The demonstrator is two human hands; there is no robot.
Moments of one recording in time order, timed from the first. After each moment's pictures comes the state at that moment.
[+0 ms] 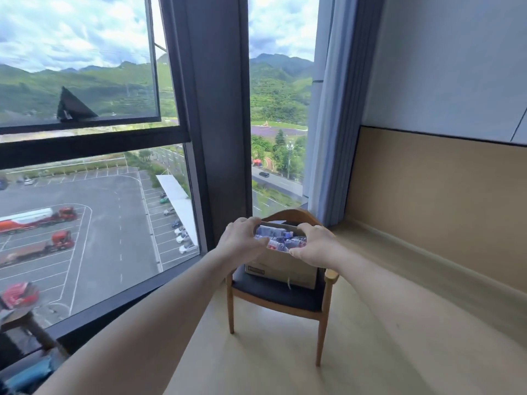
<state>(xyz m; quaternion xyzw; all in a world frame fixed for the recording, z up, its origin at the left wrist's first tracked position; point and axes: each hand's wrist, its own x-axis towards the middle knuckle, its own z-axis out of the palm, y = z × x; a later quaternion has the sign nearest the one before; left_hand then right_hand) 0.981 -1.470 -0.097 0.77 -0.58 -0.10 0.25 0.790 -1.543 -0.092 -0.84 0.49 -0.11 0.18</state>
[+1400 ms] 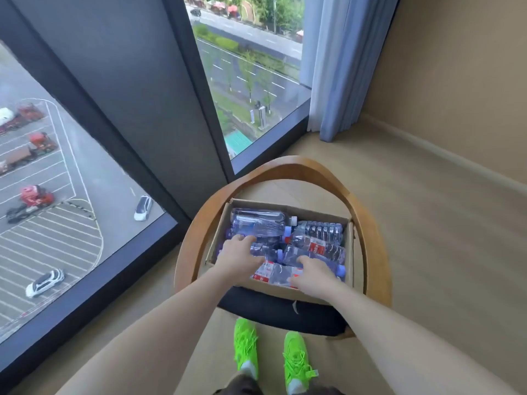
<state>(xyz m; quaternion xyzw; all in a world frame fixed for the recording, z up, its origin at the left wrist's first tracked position) 1.146 -1.997 -0.363 0.79 -0.52 -0.31 0.00 0.947 -2.034 -0.394 -0.69 0.57 0.14 0.42</state>
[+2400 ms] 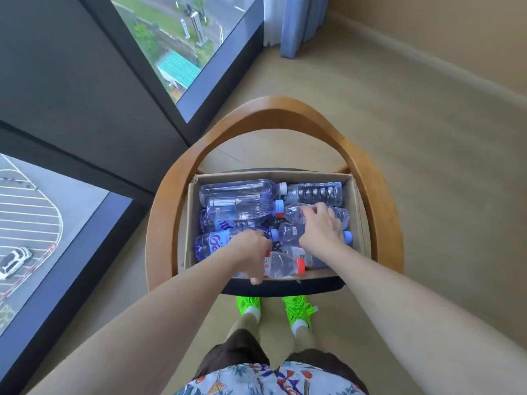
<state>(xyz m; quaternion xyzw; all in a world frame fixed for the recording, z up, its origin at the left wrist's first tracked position) 1.155 -2.079 -0.452 0.46 -0.76 -0.33 -0.32 0.977 -2.101 -0.460 -0.65 0.70 0.14 0.27</state>
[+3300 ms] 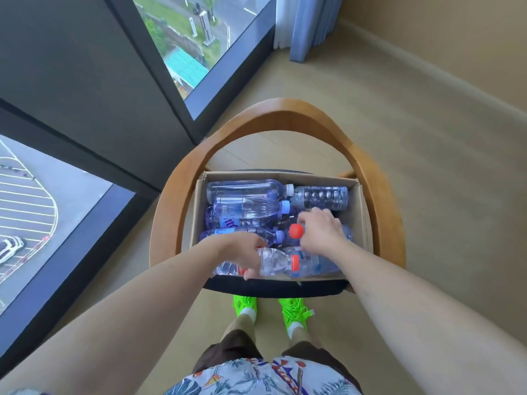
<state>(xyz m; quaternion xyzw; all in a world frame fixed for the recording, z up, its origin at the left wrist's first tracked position) 1.190 -2.086 -0.446 0.52 -0.60 -0.54 -0.29 0.984 -2.114 -0.462 -0.70 0.63 0.20 0.28</state>
